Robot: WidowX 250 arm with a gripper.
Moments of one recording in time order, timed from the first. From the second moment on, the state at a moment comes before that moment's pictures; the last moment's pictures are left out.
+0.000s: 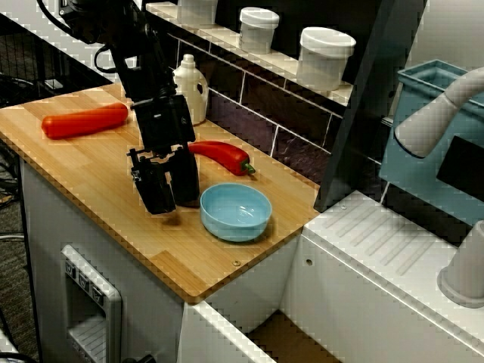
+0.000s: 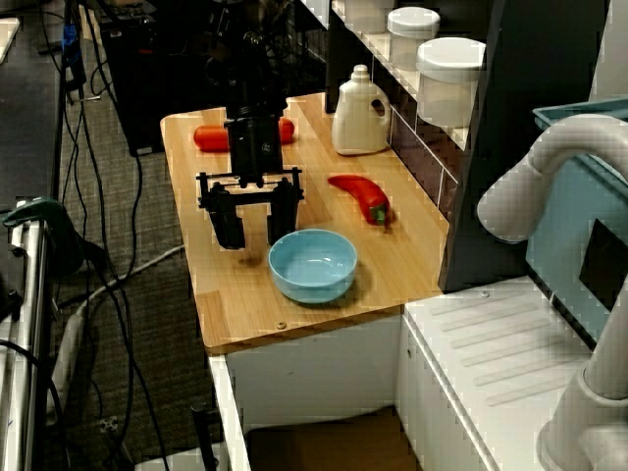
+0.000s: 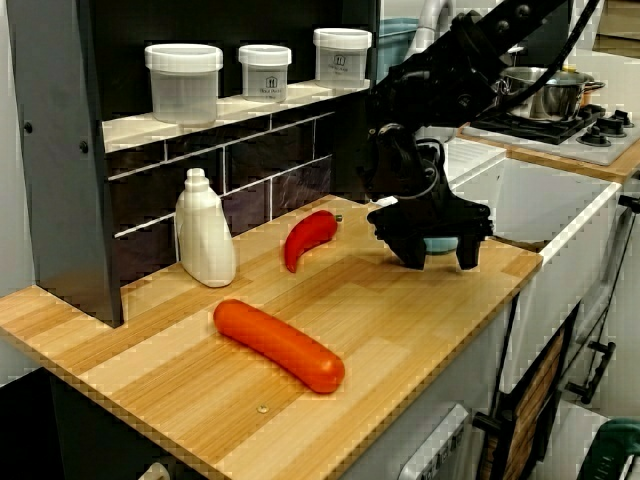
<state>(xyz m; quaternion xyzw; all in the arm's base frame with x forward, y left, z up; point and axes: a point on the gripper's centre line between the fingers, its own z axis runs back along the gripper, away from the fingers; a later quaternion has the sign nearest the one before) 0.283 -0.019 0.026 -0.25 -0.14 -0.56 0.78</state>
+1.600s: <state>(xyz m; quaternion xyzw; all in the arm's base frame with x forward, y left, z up) 0.273 0.015 0.073 -0.18 -0.16 -0.67 0.70</state>
